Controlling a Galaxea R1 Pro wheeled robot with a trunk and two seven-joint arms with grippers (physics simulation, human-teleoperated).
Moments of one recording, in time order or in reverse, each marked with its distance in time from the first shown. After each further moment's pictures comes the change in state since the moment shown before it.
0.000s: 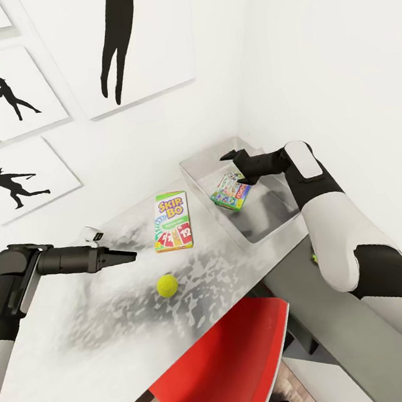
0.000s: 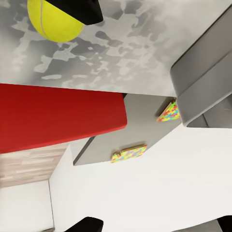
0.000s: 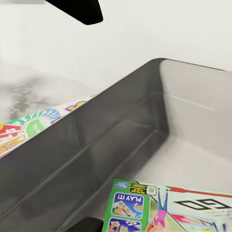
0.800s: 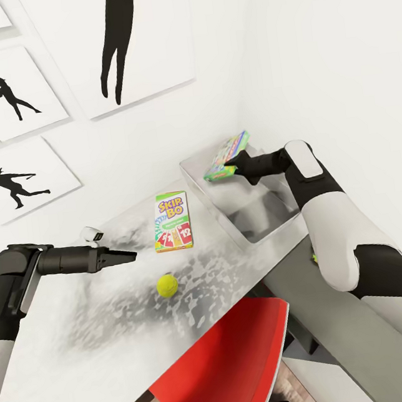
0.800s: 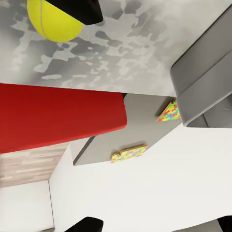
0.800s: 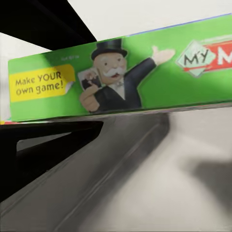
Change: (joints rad) left arm 0.000 0.000 0.000 0.000 0.000 0.000 0.000; right arm -0.001 0.001 -0.002 -0.001 -0.008 0.003 -0.030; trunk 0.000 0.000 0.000
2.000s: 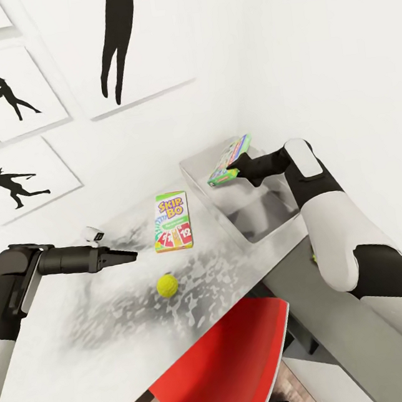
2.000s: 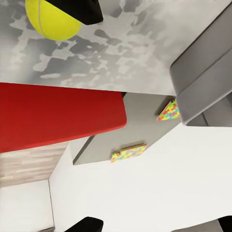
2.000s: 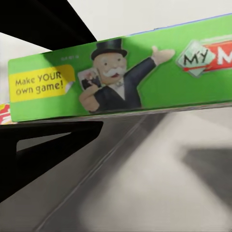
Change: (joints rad) left arm 0.000 -0.004 0.000 0.000 0.000 0.000 0.000; right arm -0.001 0.004 0.003 -0.013 0.001 0.008 -0.093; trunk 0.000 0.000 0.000
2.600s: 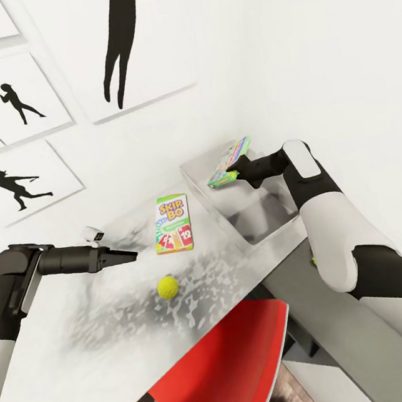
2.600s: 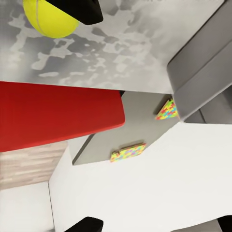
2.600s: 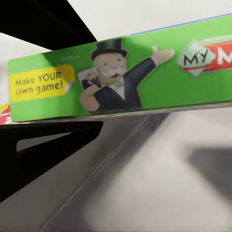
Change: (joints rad) left arm 0.000 0.000 0.000 0.000 0.000 0.000 0.000; right arm 0.002 0.006 0.000 0.007 0.002 -0.001 -0.020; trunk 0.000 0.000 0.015
